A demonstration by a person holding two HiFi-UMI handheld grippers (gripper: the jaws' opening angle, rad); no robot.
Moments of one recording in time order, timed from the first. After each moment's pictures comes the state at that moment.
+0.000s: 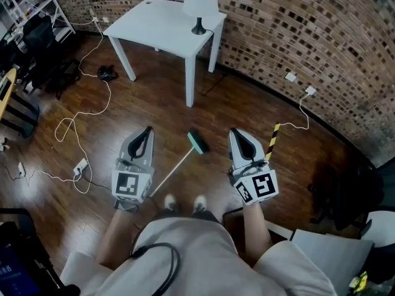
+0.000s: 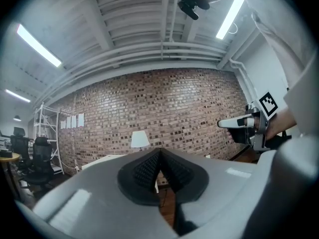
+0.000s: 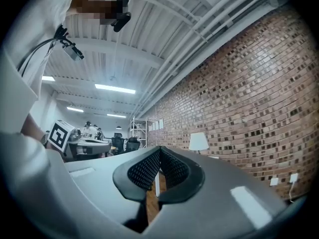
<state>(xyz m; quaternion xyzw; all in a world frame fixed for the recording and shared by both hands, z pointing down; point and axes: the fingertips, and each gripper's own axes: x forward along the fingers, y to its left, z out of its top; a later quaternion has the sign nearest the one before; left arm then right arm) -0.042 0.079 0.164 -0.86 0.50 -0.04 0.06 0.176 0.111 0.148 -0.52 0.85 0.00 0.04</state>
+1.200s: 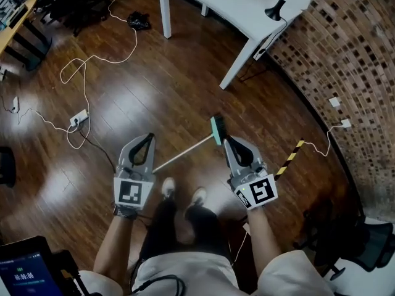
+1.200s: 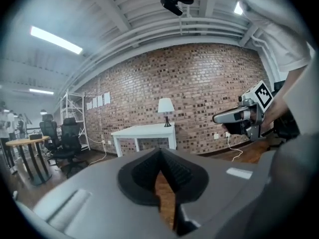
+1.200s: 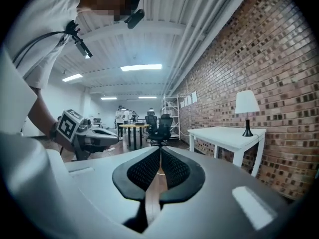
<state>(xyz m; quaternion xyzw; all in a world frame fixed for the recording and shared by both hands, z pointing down) -0.194 0.062 0.357 -0.79 0.60 -0.11 -0.03 -0.006 0.032 0.344 -0.33 0.94 -0.04 -0.07</state>
